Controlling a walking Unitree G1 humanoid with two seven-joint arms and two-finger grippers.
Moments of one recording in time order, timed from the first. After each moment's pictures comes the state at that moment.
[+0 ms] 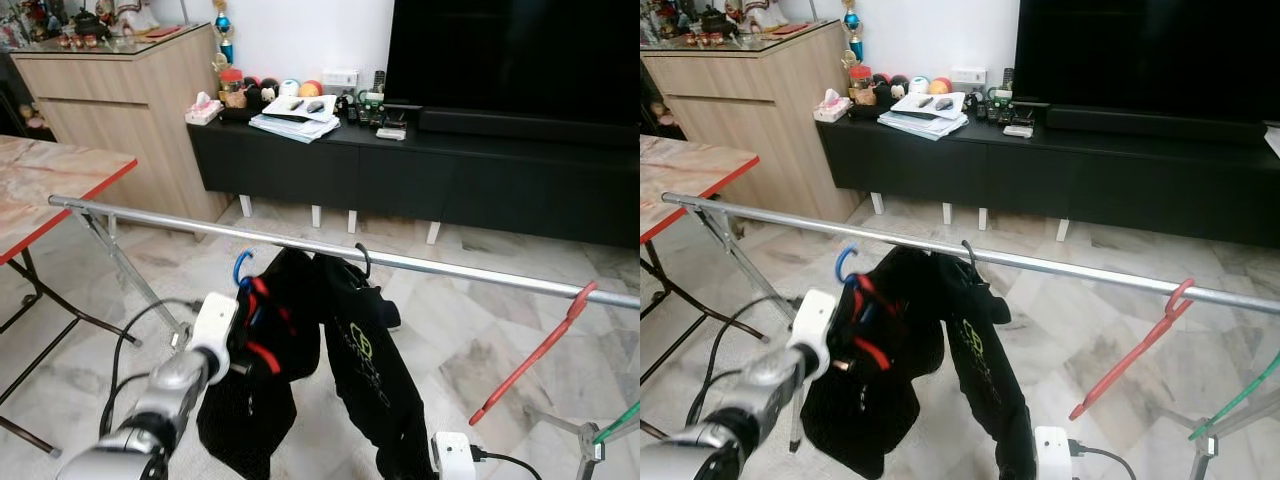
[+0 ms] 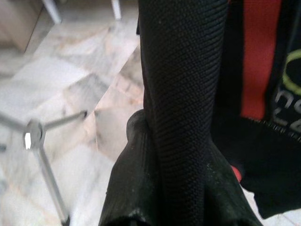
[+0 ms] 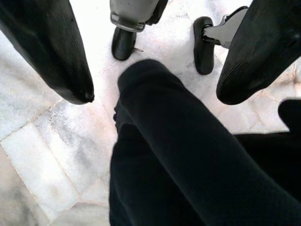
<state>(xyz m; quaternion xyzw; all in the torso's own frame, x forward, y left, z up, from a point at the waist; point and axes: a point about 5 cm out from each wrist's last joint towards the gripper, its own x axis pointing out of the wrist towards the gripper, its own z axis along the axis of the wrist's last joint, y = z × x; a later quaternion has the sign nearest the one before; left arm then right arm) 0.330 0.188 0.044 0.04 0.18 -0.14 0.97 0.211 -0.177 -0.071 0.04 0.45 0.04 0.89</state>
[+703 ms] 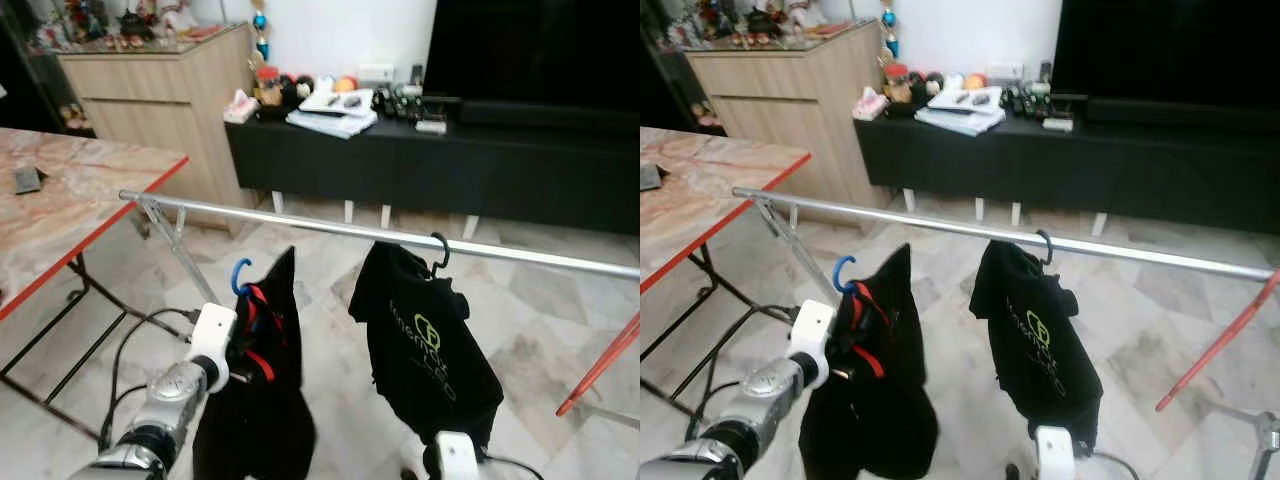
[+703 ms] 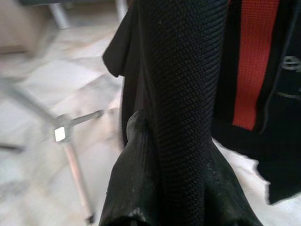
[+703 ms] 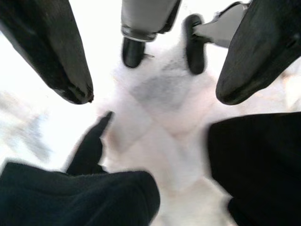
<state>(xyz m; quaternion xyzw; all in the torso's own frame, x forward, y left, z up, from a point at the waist) 0.329 0.174 0.044 0.04 0.16 -0.17 0.97 0.205 -0.182 -0.074 0.04 0.45 -0.01 0.89</state>
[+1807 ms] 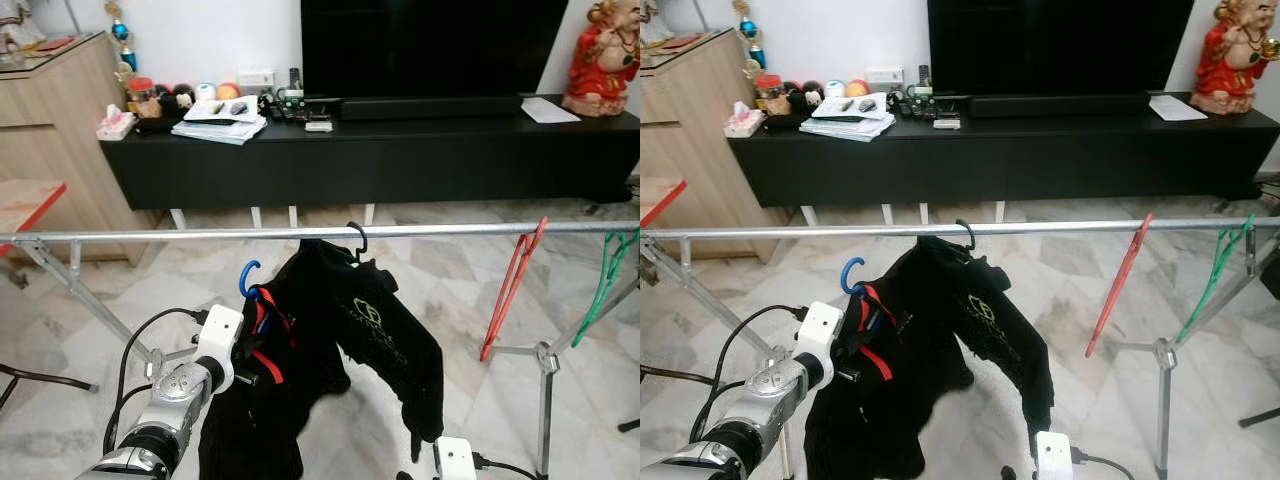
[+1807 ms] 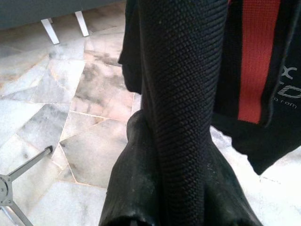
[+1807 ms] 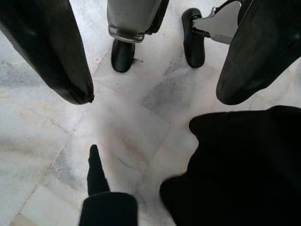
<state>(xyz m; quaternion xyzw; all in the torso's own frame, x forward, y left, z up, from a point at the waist) 0.331 0.173 0.049 0.05 0.15 -0.17 0.97 0.205 -0.175 -0.075 0.05 0.45 0.01 0.89</state>
